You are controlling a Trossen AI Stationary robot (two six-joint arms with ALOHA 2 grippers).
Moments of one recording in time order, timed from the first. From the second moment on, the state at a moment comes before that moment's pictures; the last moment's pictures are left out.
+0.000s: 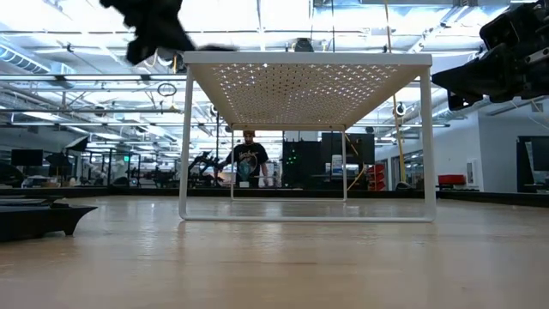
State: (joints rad) left arm 0.00 1.04 0.93 -0.49 -0.21 -0.62; right arm 0.07 0.07 0.02 0.04 0.03 -0.01
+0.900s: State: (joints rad) left arm -0.06 1.55 1.31 -0.52 -0.06 -0.48; right arm 0.07 0.07 0.02 0.04 0.03 -0.01
